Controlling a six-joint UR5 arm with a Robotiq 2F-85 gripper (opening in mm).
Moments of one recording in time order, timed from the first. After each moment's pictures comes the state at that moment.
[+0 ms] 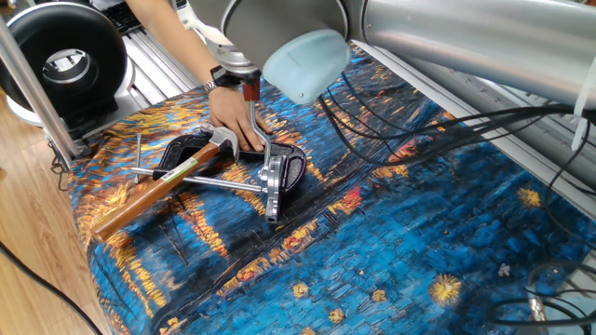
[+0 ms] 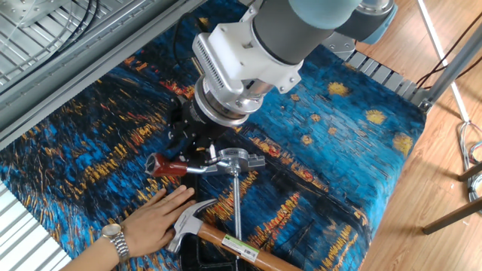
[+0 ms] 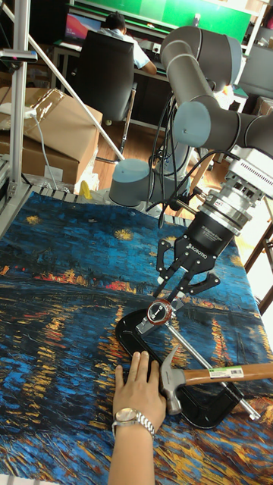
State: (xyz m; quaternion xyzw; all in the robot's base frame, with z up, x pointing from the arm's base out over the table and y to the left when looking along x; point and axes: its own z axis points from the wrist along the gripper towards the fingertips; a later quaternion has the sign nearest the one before) arm 0.615 0.068 0.183 0.17 0.95 -0.16 0.22
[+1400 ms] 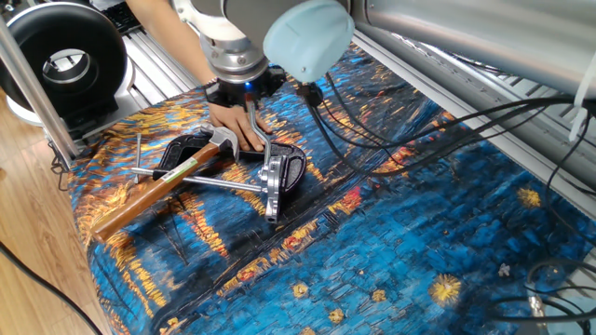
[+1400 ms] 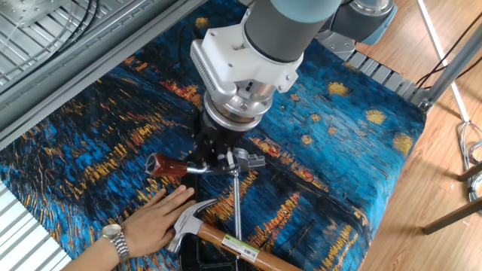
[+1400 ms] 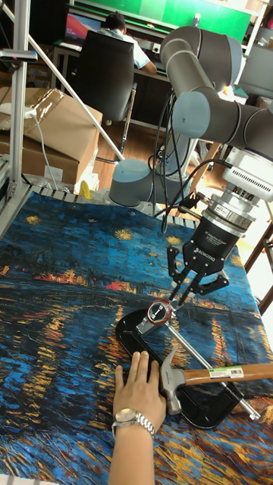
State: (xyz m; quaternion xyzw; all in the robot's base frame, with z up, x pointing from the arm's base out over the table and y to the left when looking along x) arm 0.610 0.110 0.167 0.19 0.96 -0.07 0.19
